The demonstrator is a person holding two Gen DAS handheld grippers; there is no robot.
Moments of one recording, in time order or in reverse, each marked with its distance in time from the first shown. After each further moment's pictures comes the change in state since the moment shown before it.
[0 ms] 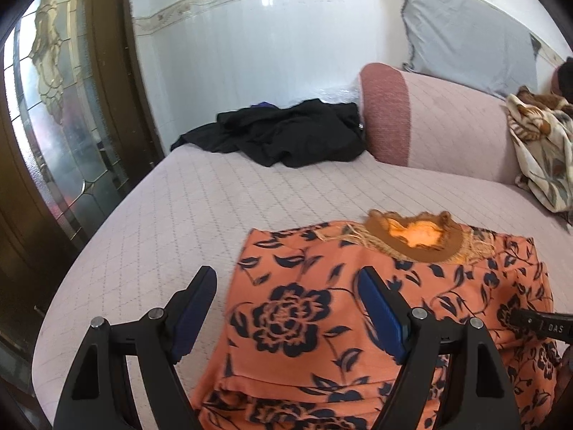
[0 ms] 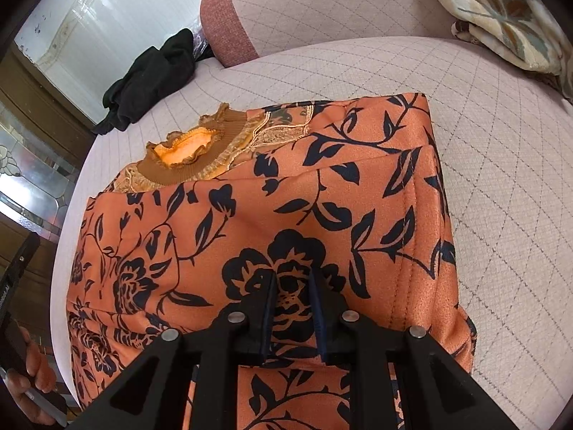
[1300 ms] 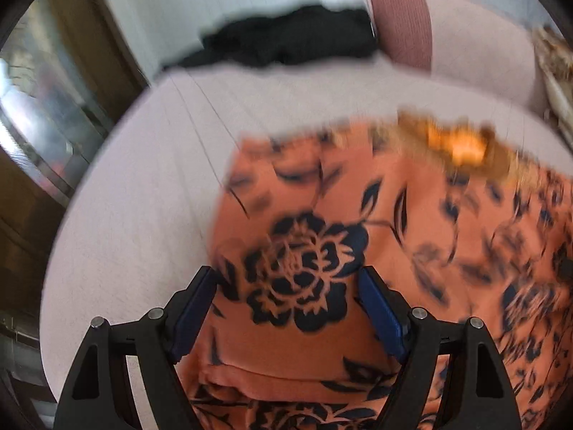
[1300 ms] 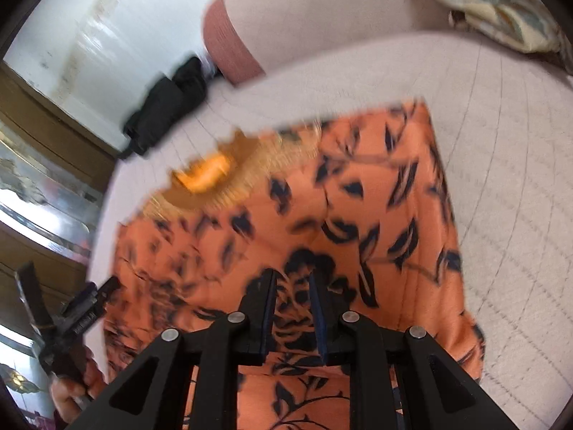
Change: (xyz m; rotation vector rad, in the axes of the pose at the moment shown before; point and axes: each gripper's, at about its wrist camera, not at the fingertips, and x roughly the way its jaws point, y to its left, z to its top) left arm 0.086 0.001 -0.031 0.075 0.371 0.037; right arm 0.004 -0.010 0.002 0.075 0.013 0.090
